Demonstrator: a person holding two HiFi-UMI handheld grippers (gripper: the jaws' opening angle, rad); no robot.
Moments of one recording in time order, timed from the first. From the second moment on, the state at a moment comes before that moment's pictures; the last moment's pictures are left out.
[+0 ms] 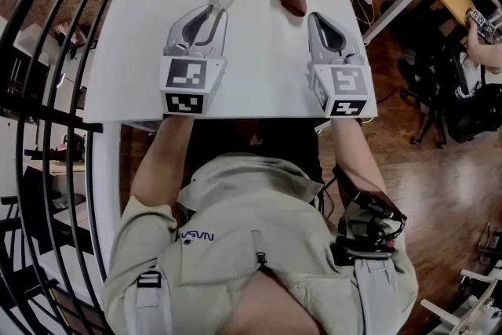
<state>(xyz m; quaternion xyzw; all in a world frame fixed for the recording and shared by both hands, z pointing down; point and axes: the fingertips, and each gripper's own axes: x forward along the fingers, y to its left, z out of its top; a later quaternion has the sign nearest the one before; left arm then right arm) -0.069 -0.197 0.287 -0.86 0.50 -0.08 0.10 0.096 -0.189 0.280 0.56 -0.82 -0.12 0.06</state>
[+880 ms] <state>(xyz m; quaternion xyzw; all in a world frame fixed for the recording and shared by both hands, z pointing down) -0.054 -0.332 0.382 -0.86 0.44 -0.25 0.06 0.090 -0.311 0.320 0.47 -0.85 -0.12 0.20</state>
